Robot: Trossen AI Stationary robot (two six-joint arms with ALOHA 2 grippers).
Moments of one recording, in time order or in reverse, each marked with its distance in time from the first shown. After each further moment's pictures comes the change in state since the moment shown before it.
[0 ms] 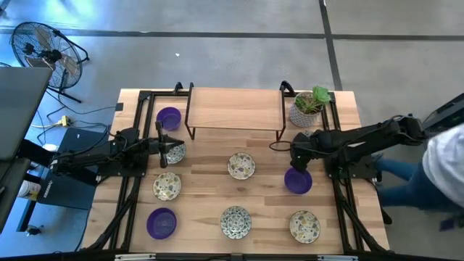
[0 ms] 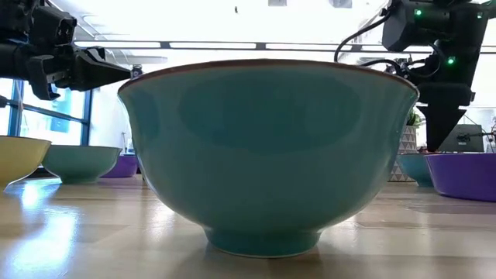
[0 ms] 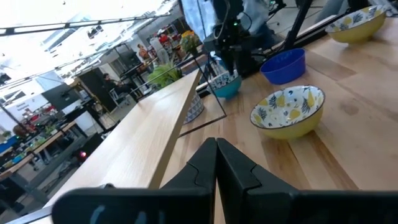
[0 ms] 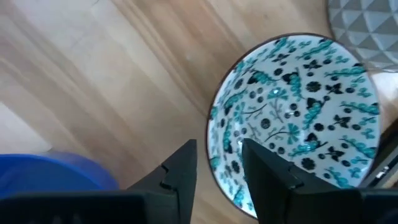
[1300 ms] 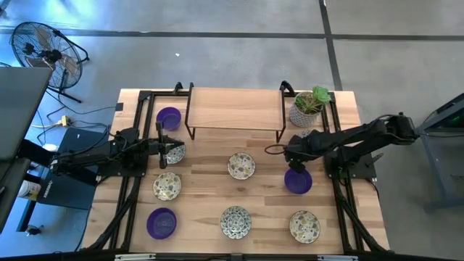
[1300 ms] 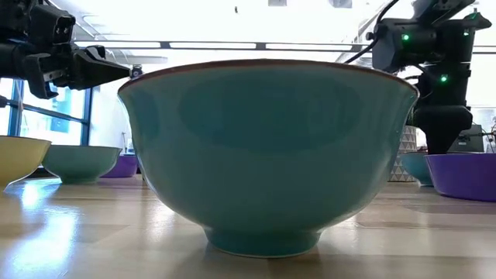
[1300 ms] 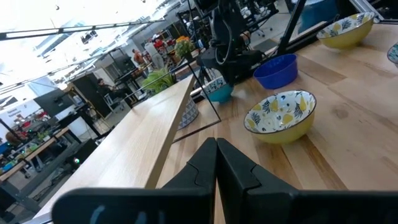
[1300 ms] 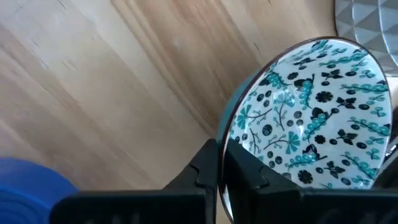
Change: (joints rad) left arm 0.000 0.000 0.000 0.006 0.024 -0.001; right arm -0.011 0.155 0.002 0.033 0.002 -0.044
